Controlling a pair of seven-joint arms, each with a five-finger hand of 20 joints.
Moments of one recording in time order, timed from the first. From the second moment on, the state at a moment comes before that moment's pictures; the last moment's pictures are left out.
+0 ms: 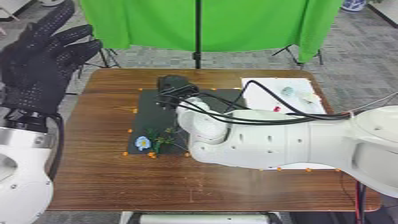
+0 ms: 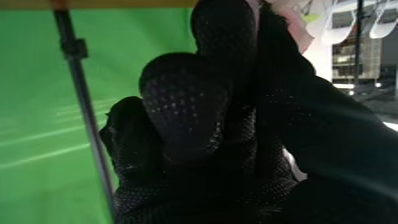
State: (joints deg) left arm 118.9 -39.9 -103.2 -136.0 33.4 14.9 19.3; right arm -18.0 -73.0 -12.5 -87.9 -99.5 20.5 46.8
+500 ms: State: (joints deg) left arm 107.5 -37.5 -93.7 -133.5 34.4 13.6 17.2; right arm -12.5 -78.9 -19.2 -86.4 -97.1 17.2 51.8
